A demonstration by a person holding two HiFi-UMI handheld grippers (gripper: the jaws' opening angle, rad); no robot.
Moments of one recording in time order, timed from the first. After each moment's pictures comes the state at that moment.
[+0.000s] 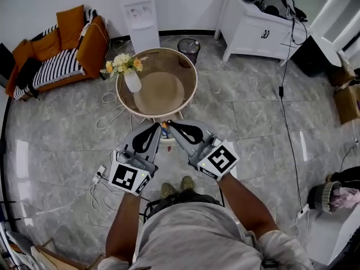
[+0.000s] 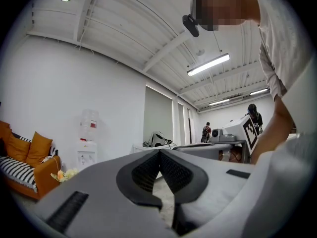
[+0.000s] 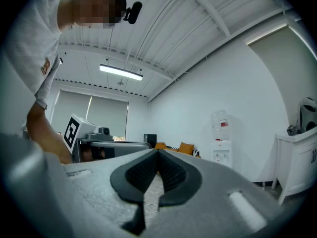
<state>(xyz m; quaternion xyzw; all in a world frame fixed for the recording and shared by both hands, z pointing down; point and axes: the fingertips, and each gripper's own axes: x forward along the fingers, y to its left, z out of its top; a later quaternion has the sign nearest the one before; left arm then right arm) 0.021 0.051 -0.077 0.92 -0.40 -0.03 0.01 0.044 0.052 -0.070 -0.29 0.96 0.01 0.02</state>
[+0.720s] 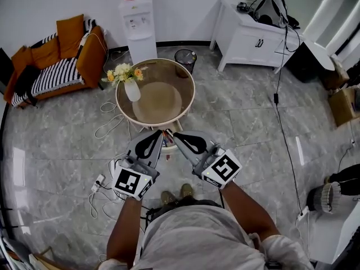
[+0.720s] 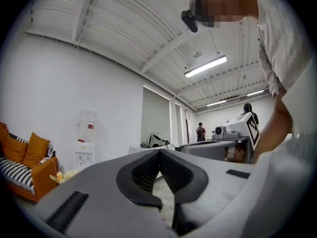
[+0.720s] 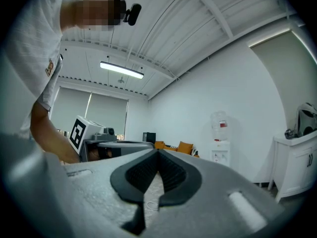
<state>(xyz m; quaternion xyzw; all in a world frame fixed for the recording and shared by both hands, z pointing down) 0.013 0.062 -0.088 0.92 -0.38 -0.04 0.01 0.041 0.074 -0.082 -0.30 0.95 0.01 0.01</state>
